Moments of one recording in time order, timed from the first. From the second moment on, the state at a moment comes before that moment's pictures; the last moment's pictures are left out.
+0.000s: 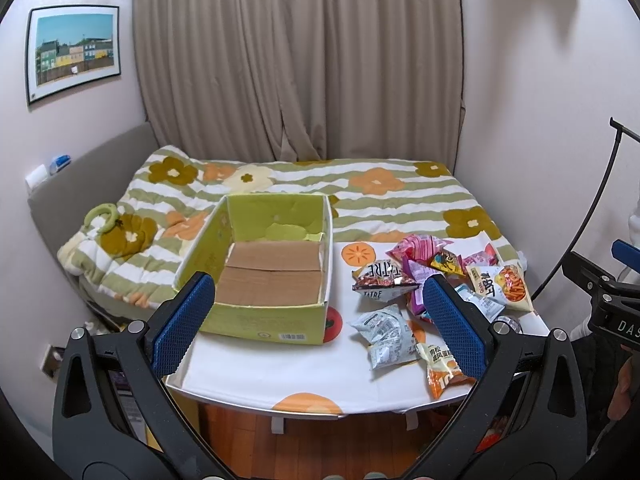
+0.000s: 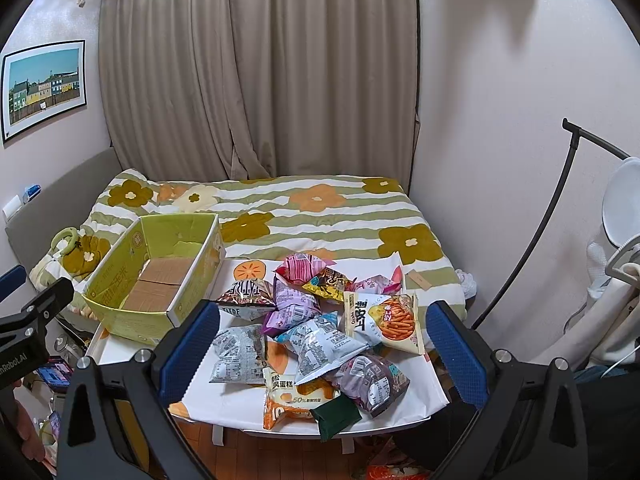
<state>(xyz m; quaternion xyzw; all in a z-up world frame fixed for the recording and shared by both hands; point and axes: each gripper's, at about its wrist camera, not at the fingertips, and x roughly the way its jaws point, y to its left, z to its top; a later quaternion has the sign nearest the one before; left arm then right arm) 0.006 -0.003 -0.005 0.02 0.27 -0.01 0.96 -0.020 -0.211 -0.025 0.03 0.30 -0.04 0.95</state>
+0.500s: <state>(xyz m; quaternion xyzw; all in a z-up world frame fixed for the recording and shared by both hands) 0.005 -0.004 -0.008 0.02 0.27 -0.01 0.96 -0.020 -0.208 -0.024 0.02 0.30 -0.04 0.95</state>
